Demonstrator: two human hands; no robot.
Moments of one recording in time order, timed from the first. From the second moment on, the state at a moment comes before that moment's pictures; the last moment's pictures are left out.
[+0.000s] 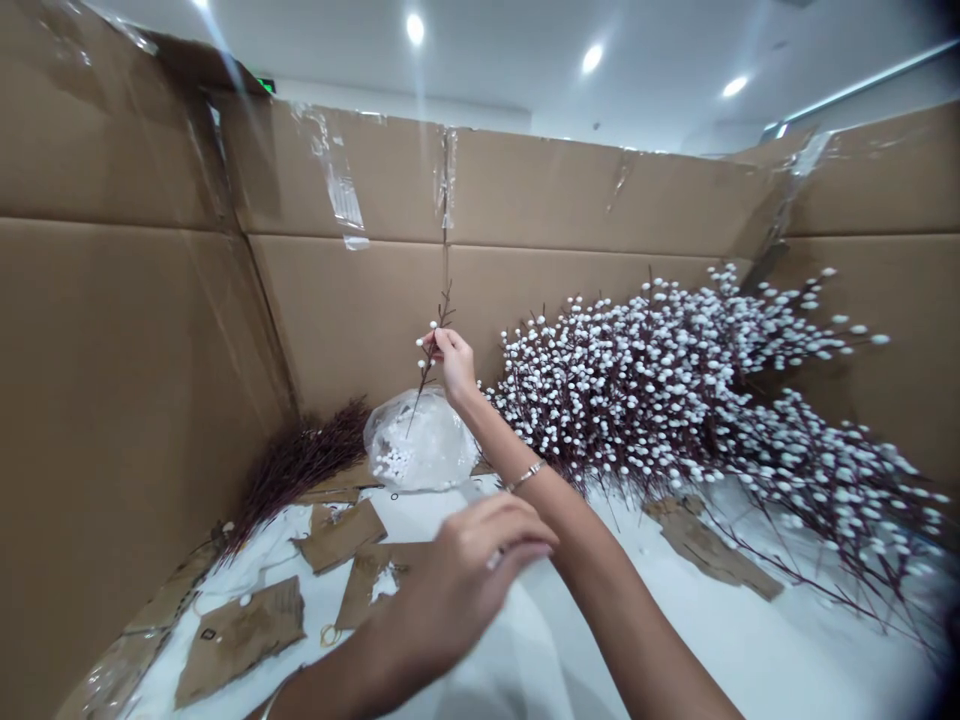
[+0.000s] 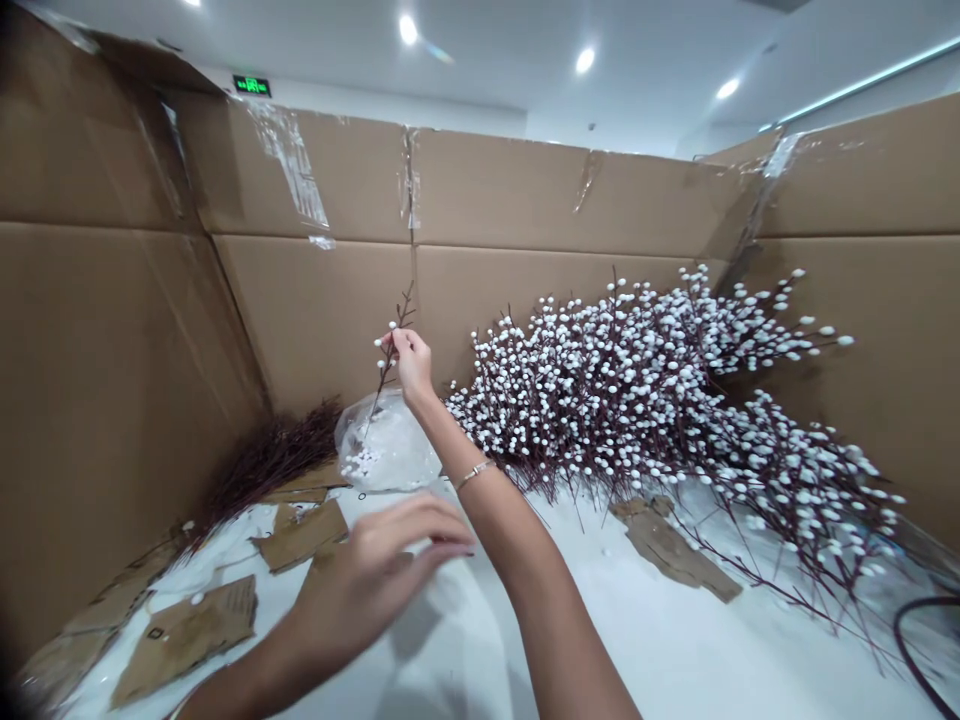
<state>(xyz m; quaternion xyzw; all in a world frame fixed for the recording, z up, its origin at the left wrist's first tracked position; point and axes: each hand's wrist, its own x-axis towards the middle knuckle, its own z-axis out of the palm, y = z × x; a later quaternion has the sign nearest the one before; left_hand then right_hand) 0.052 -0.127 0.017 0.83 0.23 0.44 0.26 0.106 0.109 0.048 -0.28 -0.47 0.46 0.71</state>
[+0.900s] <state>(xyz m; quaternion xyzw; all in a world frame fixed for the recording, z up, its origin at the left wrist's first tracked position) -0.010 -0.048 0.025 0.79 0.45 0.36 0.21 0.142 -0.027 0.019 -0.30 -0.63 0.30 0.65</state>
